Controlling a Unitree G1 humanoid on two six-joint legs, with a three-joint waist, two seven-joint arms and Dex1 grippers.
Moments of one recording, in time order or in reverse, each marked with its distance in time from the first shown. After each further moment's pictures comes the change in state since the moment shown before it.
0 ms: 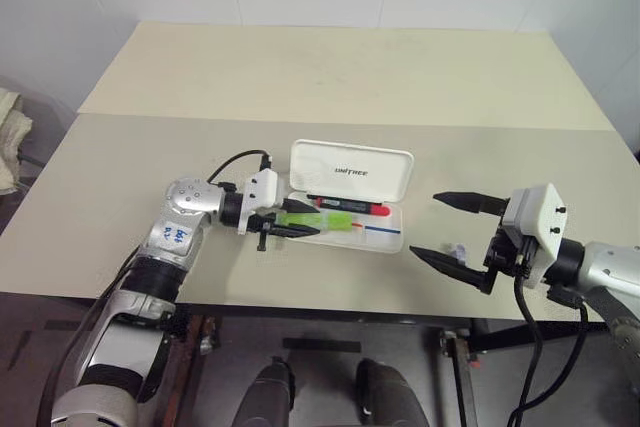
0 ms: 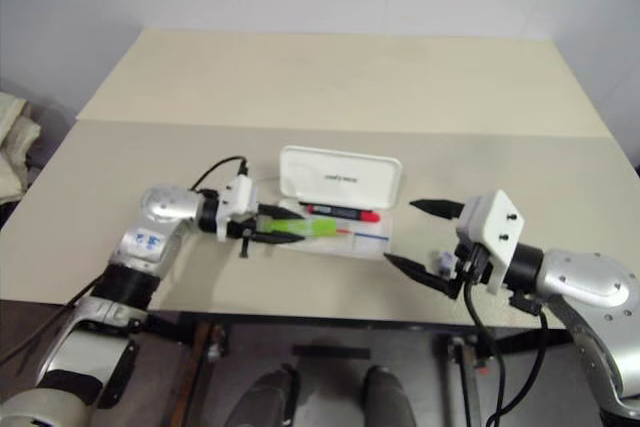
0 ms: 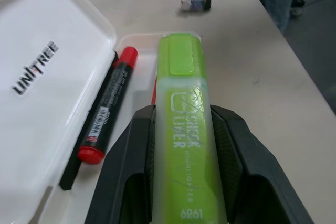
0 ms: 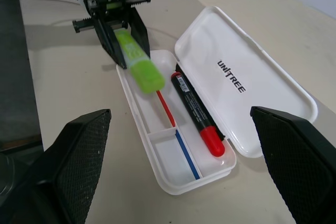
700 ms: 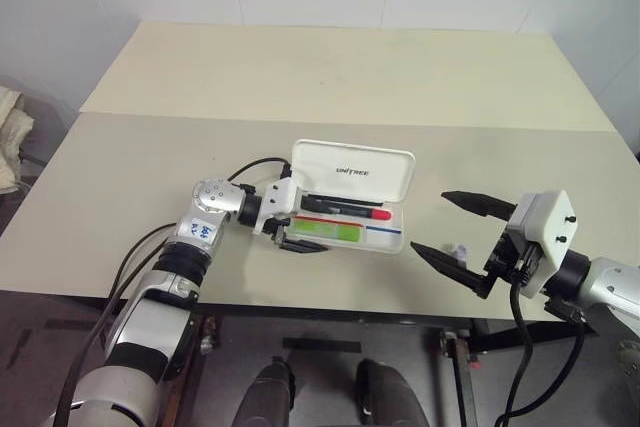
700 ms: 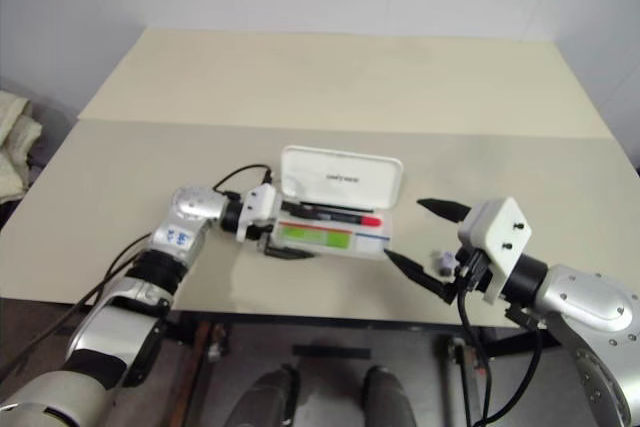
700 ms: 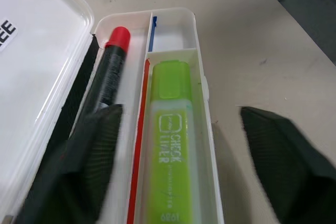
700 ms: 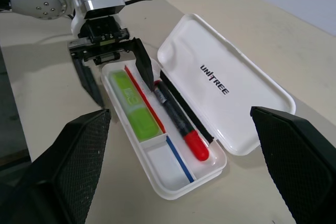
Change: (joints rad) left arm -0.100 -0.100 -0.005 0.264 0.090 -0.158 -0.032; right arm 0.070 0.033 -0.036 -0.098 0.037 0.028 -0.141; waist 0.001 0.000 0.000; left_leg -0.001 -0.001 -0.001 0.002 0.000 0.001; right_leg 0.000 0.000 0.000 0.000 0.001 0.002
